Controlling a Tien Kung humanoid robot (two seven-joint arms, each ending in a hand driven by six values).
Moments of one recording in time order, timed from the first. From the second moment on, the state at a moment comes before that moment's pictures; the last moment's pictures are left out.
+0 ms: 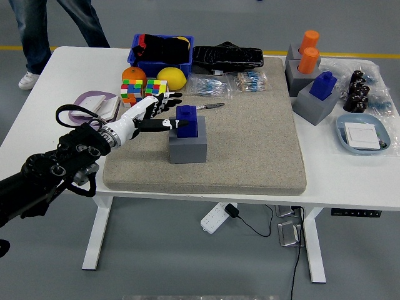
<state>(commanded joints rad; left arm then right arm) -0.89 0.21 -0.25 -0.63 0.59 -0.03 -0.39 0.07 -0.39 1.13 0.31 -1.29 0.13 -0.07</state>
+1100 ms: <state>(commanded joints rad) -0.81 0.39 -0.52 -0.55 0.55 0.02 -0.43 0.07 -0.38 1.16 0.31 -1.30 0.13 -0.07</state>
